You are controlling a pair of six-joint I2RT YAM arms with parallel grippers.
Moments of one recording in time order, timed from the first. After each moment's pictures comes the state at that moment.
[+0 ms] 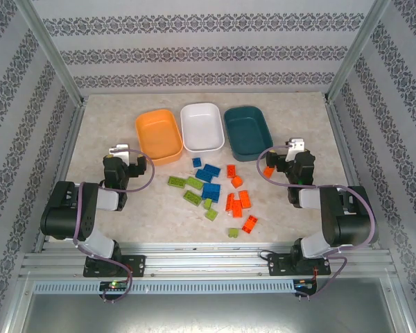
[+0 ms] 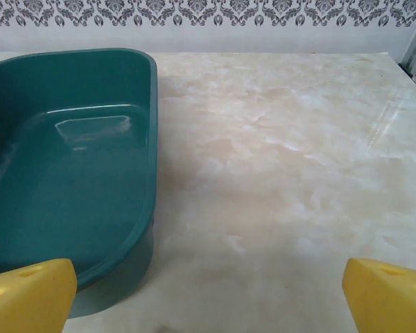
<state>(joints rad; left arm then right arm) 0.00 1.58 0.37 0.84 -0.11 -0.01 0.00 1.50 0.38 0.79 -0.04 0.02</state>
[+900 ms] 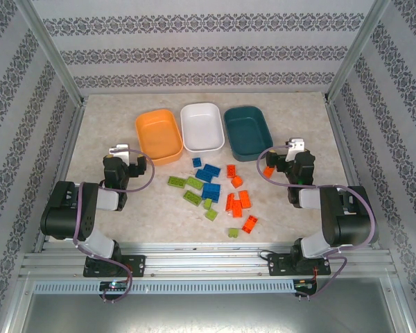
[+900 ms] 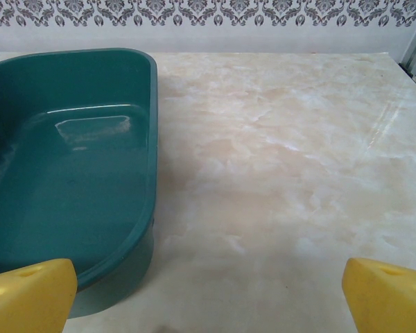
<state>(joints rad) 0.00 1.58 0.37 0.84 -0.12 -0.01 0.00 1.50 0.38 0.79 -0.04 0.02</state>
